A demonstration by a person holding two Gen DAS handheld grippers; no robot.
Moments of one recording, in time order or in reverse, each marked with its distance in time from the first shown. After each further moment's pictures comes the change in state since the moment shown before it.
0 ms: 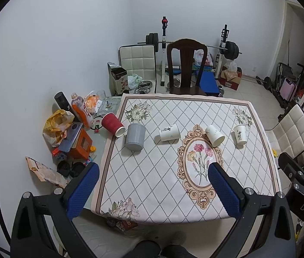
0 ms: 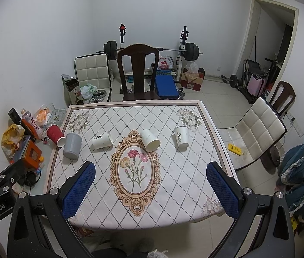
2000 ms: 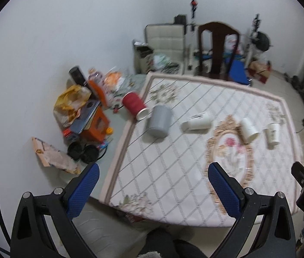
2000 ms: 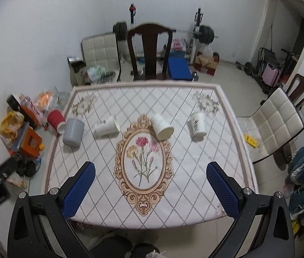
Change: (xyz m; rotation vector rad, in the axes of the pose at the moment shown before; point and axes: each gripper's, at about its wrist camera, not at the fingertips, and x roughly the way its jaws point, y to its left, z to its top) left arm 0.096 0.038 -0.005 -0.102 0.139 0.171; right arm 0.108 0.018 -0.005 -0.035 0.138 0.081
